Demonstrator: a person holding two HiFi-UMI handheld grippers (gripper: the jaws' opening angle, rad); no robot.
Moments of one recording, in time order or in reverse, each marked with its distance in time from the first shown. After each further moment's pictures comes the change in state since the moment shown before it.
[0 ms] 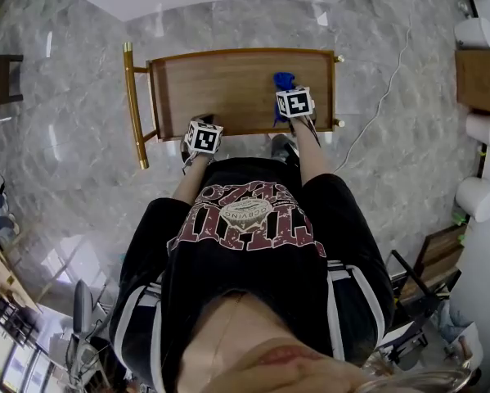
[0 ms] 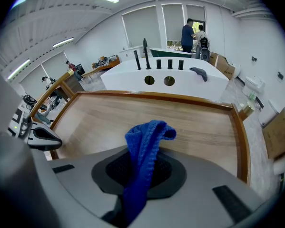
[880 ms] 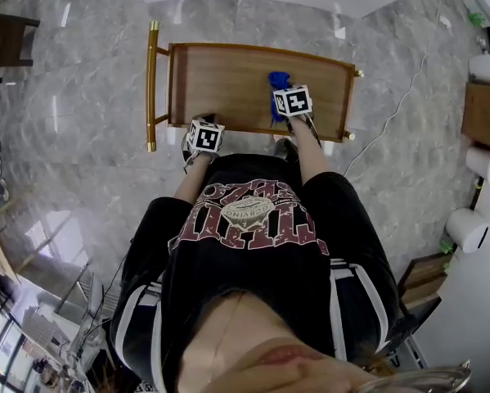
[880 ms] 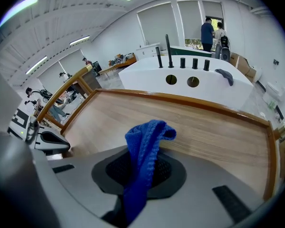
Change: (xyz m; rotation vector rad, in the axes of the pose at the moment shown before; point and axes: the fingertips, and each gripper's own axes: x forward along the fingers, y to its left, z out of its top) left arm -0.022 0.030 -0.034 -0.125 -0.014 0.073; right arm 0.024 0.075 0.026 -0.113 0.014 0.161
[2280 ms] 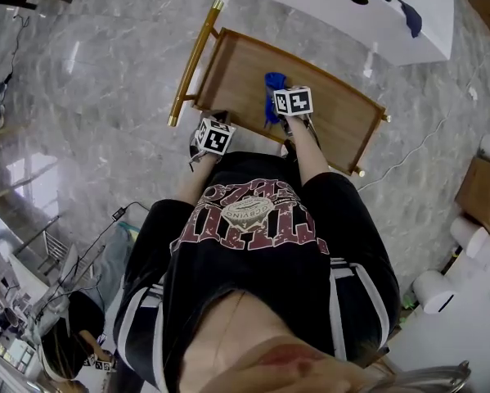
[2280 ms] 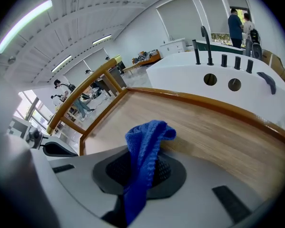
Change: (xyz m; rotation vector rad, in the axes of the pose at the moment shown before) left arm -0.036 0.038 -0.024 -0.135 -0.106 0.090; right arm 0.062 0.123 0.049 -0.146 0.021 0.267
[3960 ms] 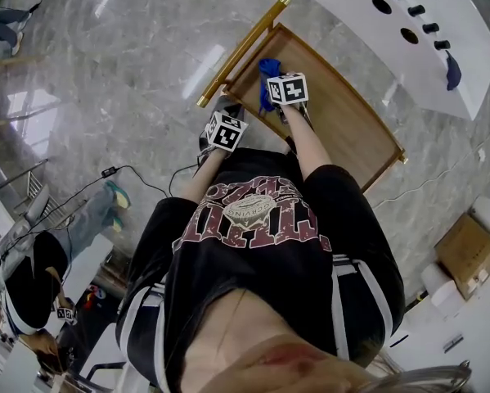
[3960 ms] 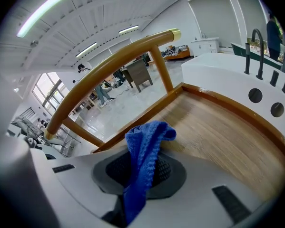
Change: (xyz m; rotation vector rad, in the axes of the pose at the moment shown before) left arm -0.024 0.053 -0.024 -0.190 -0.070 0.086; right arm 0.100 0.125 0.051 -0.232 0.065 0.197
